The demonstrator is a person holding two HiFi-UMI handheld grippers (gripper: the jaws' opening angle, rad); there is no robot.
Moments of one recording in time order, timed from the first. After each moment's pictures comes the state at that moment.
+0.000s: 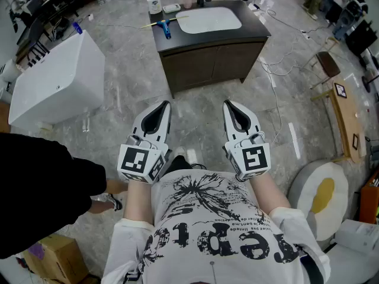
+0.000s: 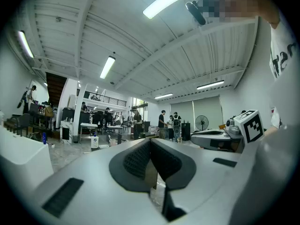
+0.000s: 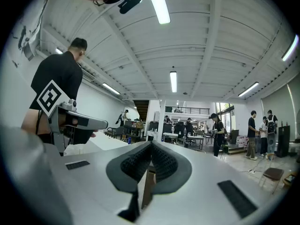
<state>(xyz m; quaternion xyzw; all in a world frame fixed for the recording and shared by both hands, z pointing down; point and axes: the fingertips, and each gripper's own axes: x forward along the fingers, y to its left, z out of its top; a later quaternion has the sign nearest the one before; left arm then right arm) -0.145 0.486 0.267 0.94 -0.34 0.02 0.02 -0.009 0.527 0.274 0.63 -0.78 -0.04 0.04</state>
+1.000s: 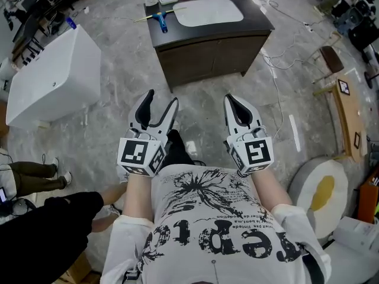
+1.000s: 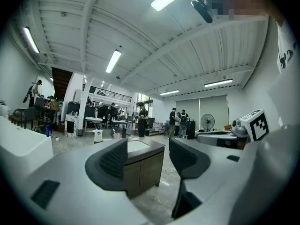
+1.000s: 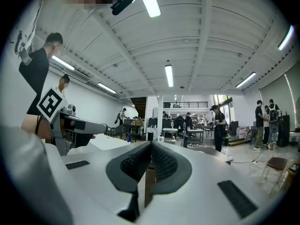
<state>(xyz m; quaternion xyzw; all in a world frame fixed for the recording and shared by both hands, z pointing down) -0.124 0.421 0.306 0.93 -0.37 0.03 0.05 0.024 0.472 0.315 0.63 -0.78 0.00 0.03</state>
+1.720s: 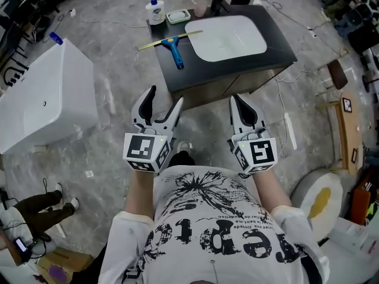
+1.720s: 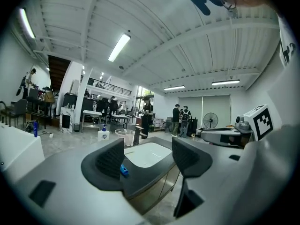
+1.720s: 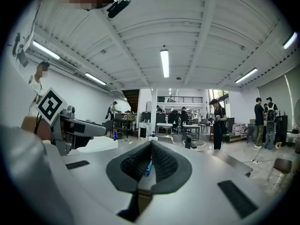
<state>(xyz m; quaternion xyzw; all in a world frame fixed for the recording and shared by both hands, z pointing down) -0.138 0.036 0.330 0.93 -0.35 0.05 0.08 0.010 0.104 0.328 0.67 -0.74 0.02 0.06</state>
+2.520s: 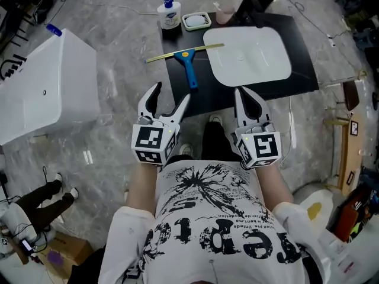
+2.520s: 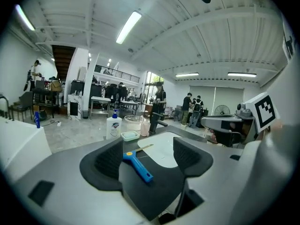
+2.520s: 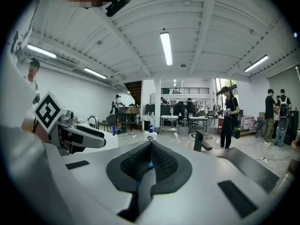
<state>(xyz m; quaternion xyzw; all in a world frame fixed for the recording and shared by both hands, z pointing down) -0.109 -0.171 0.409 0.90 -0.39 0.12 0.14 0.041 -0.125 0.375 0.63 -0.77 0.06 0.09</state>
